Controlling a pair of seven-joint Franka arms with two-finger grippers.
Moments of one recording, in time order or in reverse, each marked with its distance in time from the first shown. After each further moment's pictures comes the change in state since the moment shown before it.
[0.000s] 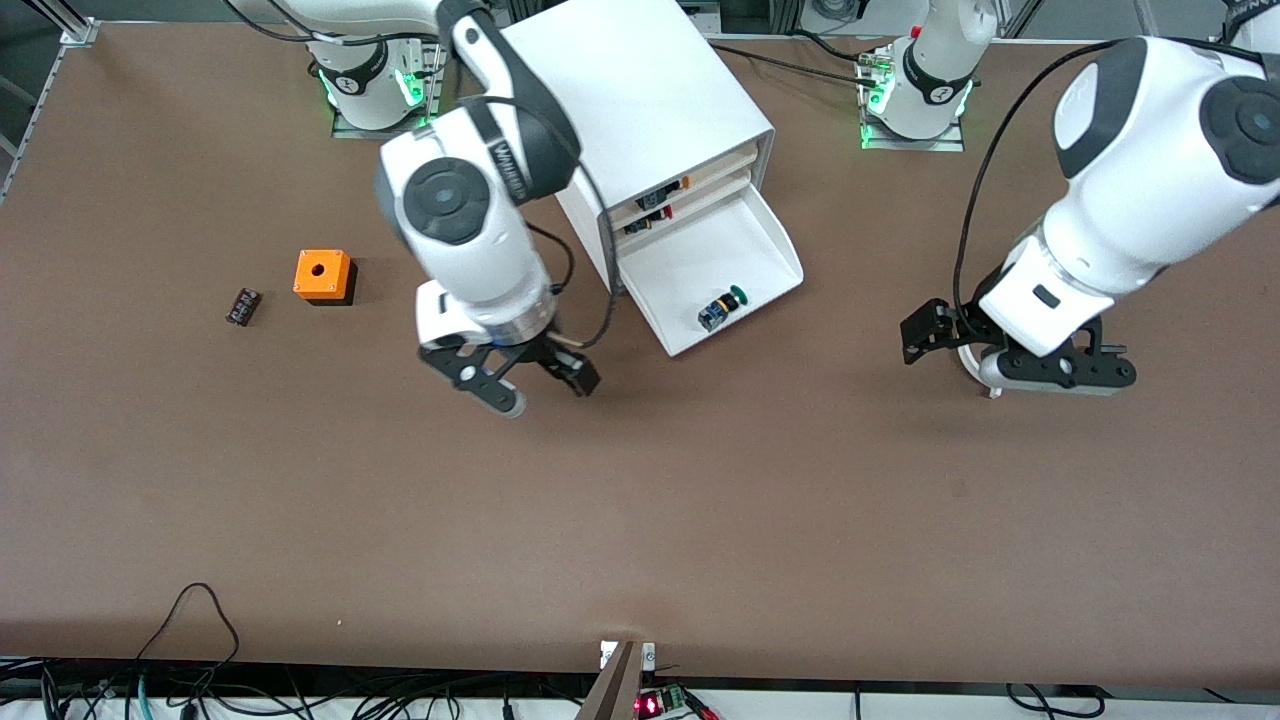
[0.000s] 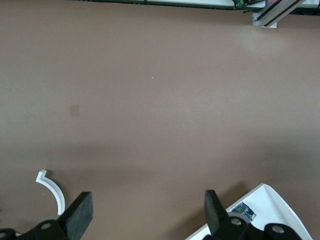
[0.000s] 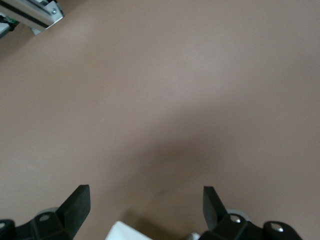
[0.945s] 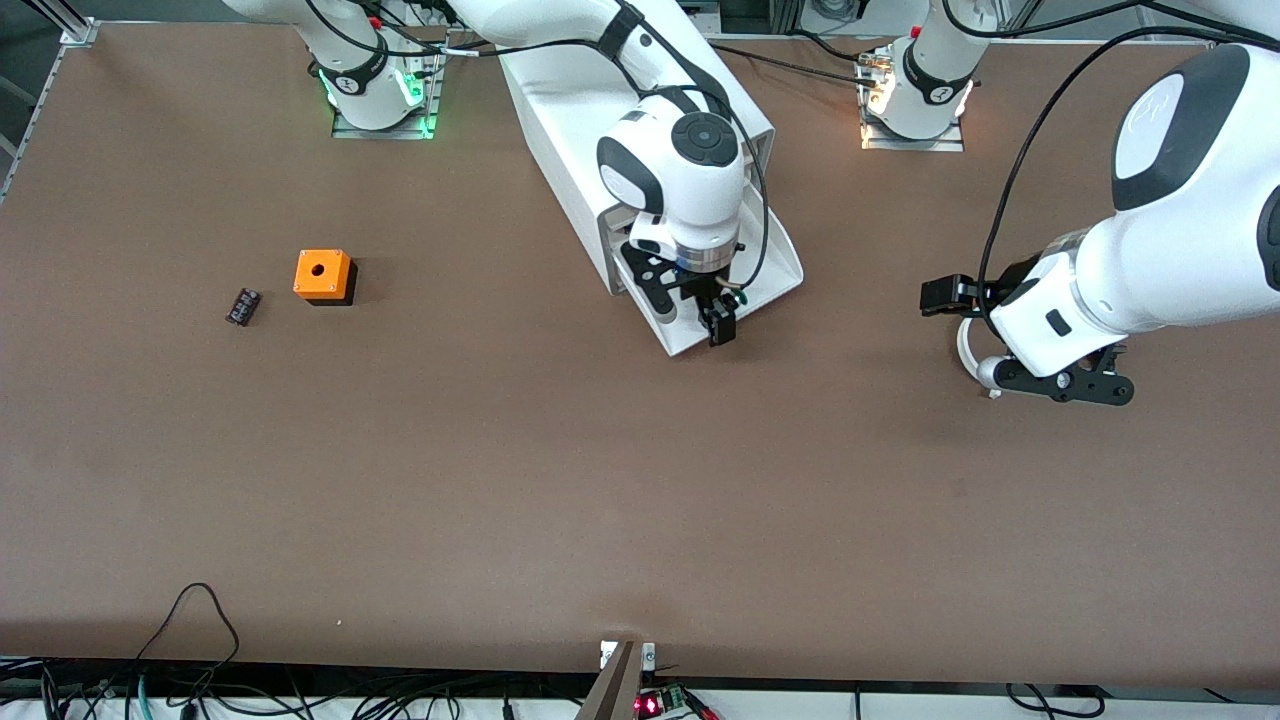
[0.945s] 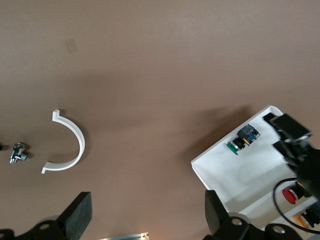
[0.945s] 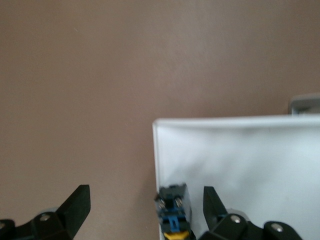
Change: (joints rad) left arm -0.002 0.293 0.001 0.573 -0.002 -0.644 0.098; right arm 0.344 0.209 0.007 -0.003 -0.113 0.289 0.970
